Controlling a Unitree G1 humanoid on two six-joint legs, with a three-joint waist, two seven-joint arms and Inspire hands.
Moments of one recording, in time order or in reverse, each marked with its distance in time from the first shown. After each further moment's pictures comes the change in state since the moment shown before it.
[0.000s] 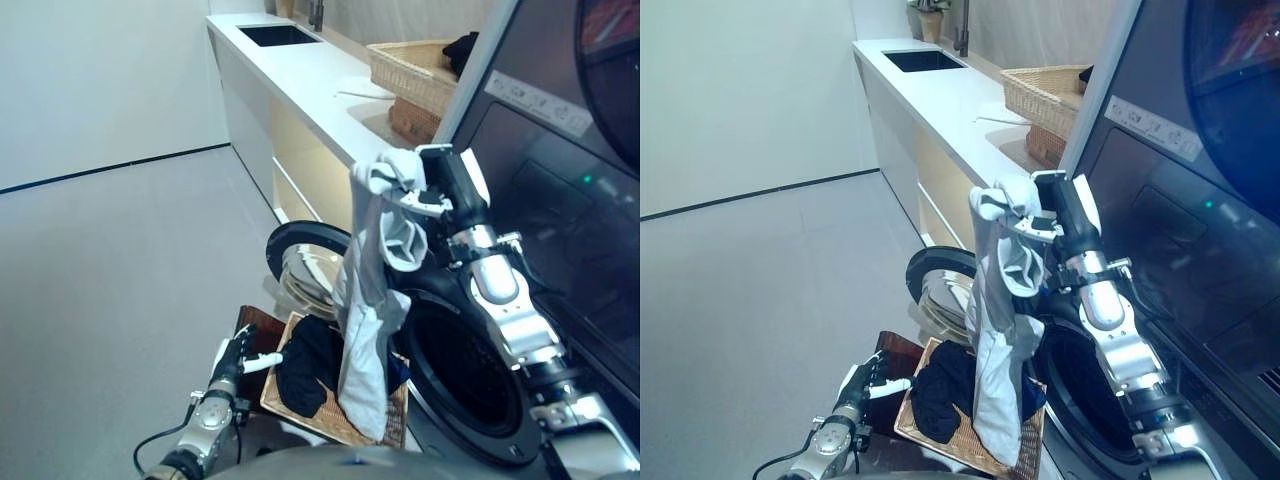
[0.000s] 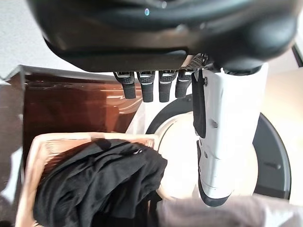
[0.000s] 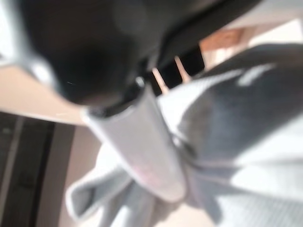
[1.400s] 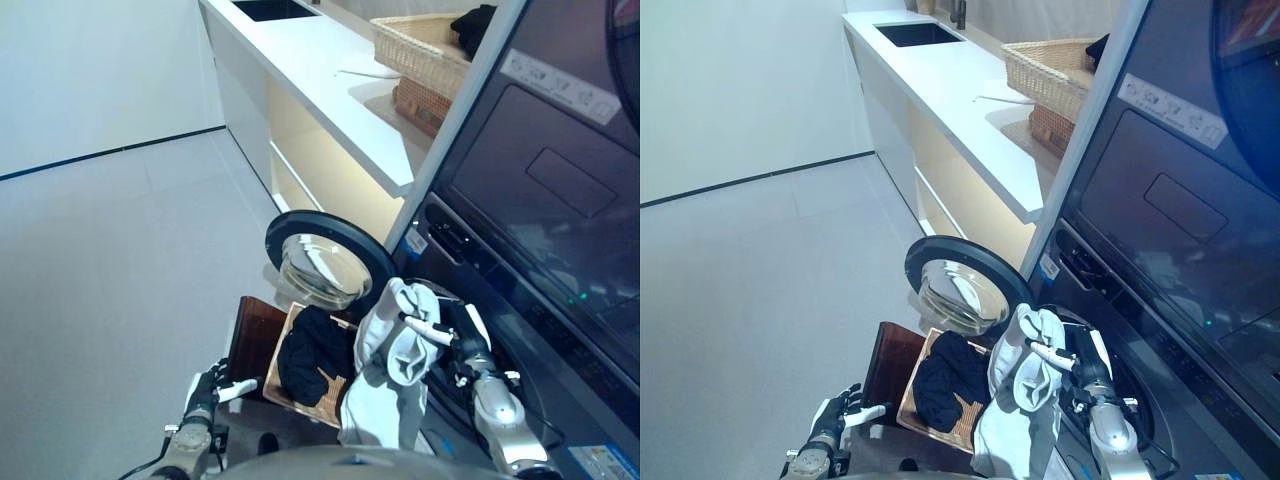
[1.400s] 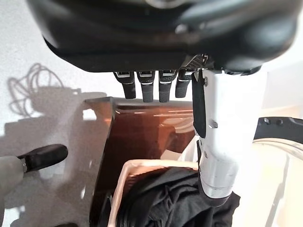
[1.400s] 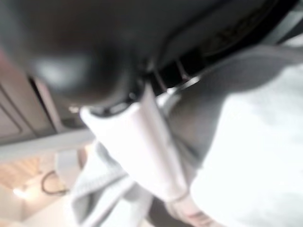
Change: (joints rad) left arm 0.020 -0.007 0.145 0.279 0.017 -0.025 -0.047; right arm 0.499 0.231 -0.159 0.351 -0.068 -0.023 0.069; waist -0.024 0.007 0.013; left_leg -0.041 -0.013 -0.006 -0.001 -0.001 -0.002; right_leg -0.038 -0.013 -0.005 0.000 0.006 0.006
